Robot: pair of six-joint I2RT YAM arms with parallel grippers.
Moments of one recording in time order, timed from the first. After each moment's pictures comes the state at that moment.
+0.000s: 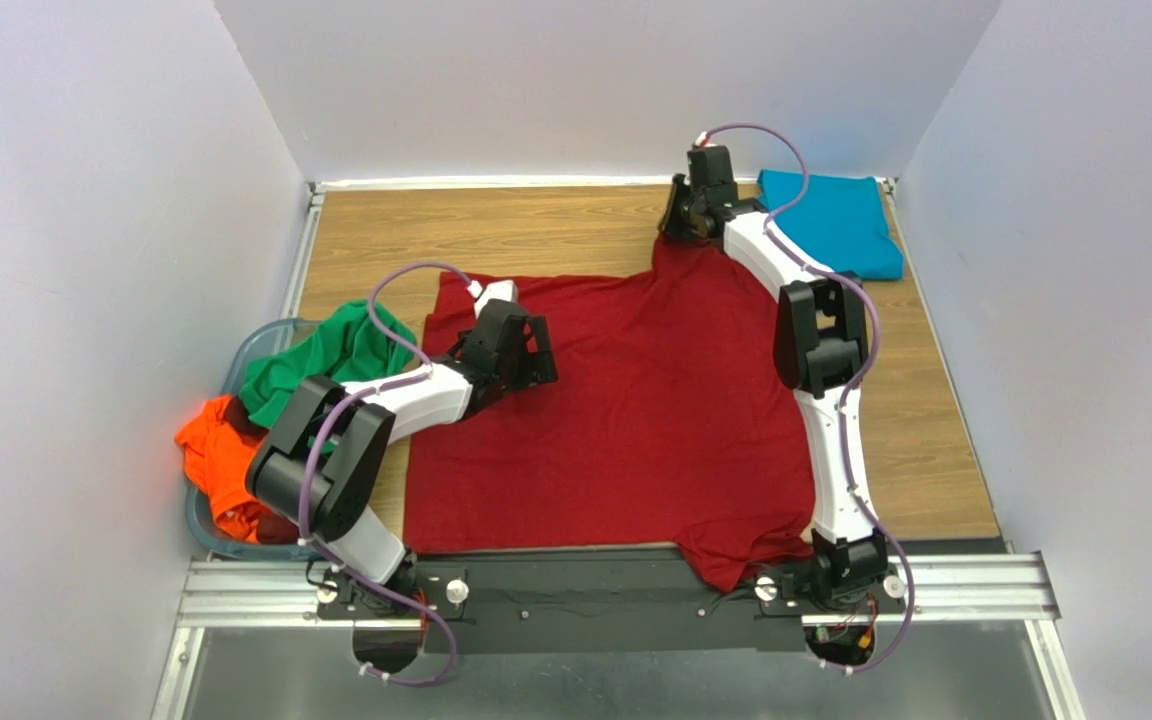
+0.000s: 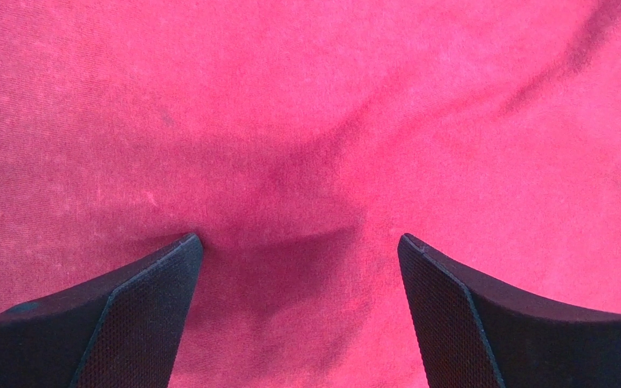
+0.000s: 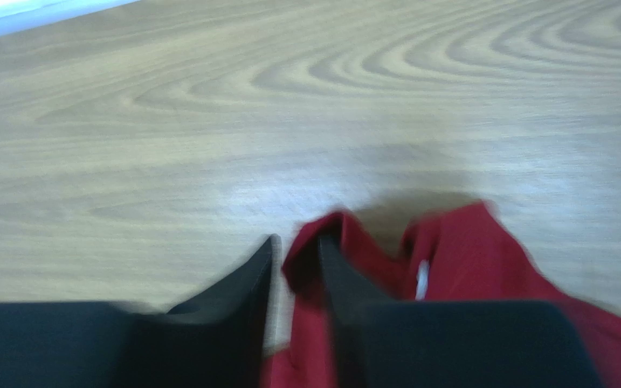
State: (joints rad) left arm -0.51 1.59 0.75 0.06 -0.16 -0.58; right arm 0.28 2.42 2.05 -0.31 -0.01 0.41
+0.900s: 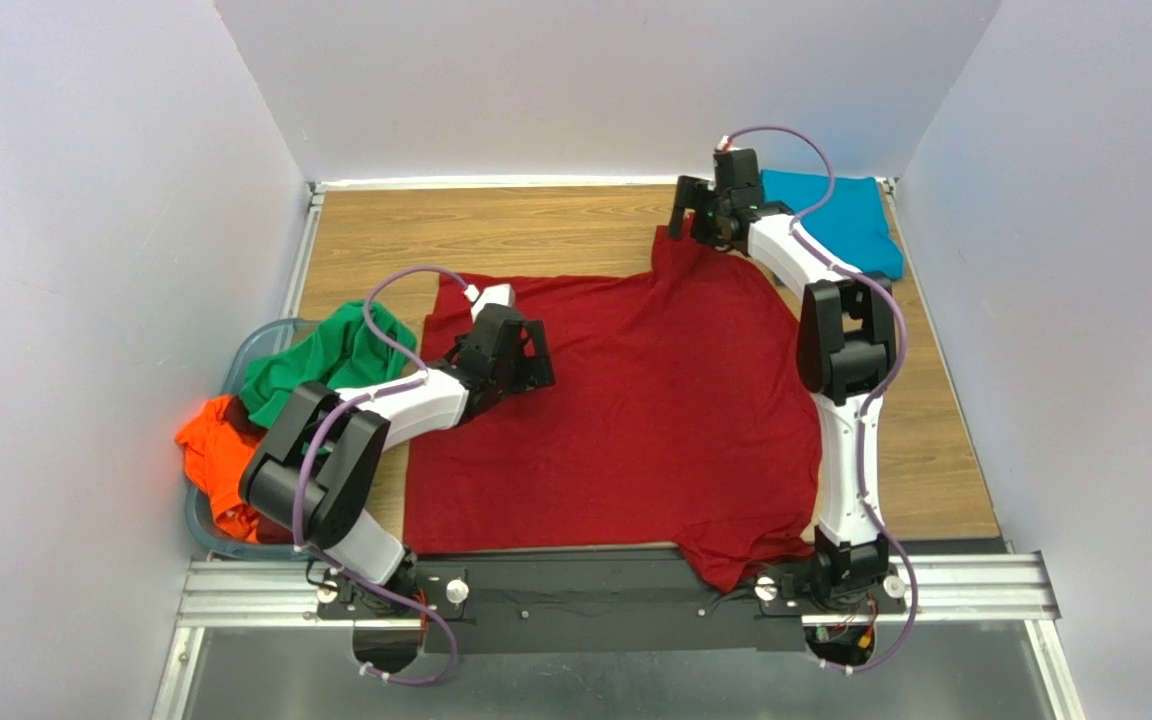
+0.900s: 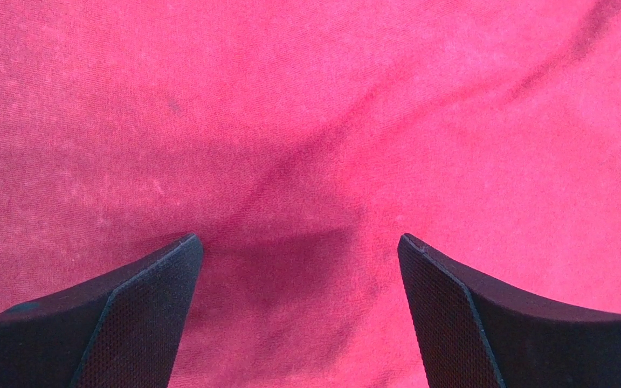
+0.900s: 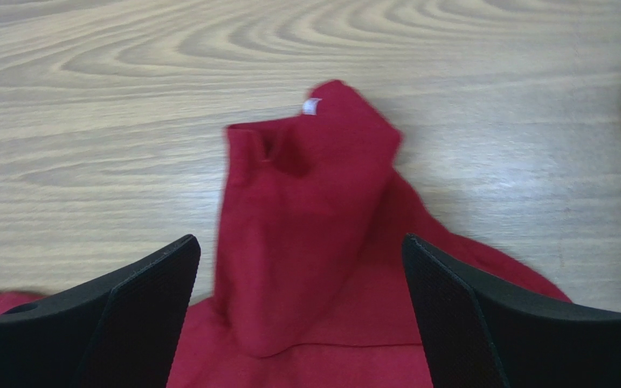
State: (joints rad) left arm -0.51 1.56 0.73 0.07 -0.16 -0.58; right arm 0.24 2.30 1.91 -0.30 0.01 0.31
